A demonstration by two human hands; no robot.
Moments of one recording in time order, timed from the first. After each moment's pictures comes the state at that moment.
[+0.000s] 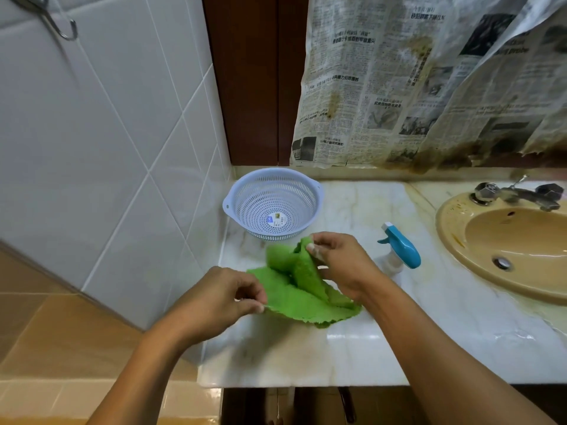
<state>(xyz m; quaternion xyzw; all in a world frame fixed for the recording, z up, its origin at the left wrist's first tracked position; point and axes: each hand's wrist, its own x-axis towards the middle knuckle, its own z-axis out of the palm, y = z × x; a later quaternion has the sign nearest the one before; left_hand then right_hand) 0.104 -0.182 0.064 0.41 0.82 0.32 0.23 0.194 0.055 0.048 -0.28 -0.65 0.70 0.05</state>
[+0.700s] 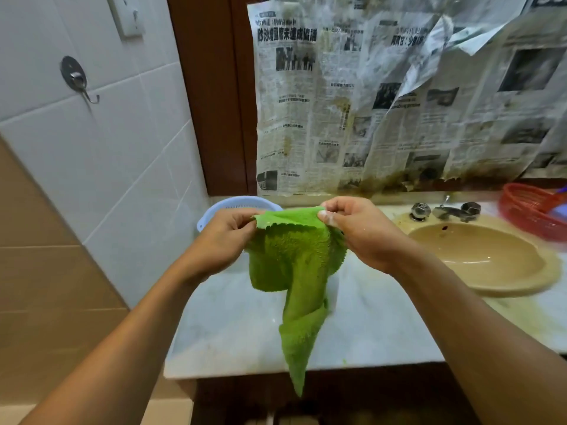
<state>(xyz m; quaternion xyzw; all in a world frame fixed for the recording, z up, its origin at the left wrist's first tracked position) 0.189 -0.108 0.164 0.40 0.73 0.53 0.18 0.333 0.089 0.189 -0.17 -0.73 0.64 0.15</state>
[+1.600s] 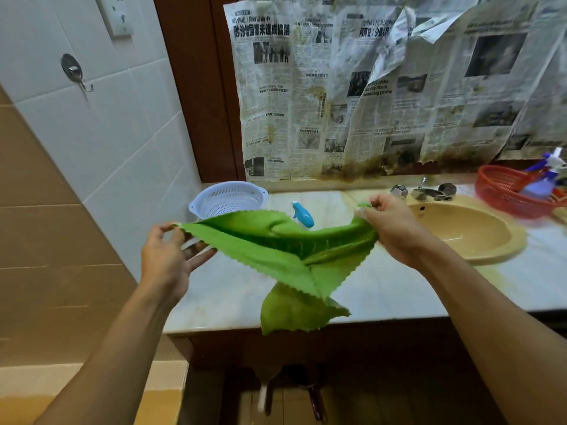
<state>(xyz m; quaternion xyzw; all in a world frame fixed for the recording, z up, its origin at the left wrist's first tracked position) 0.279 -0.155 0.126 0.00 0.57 0.82 0.11 0.456 0.151 0.159 -0.26 -0.72 0.60 0.22</state>
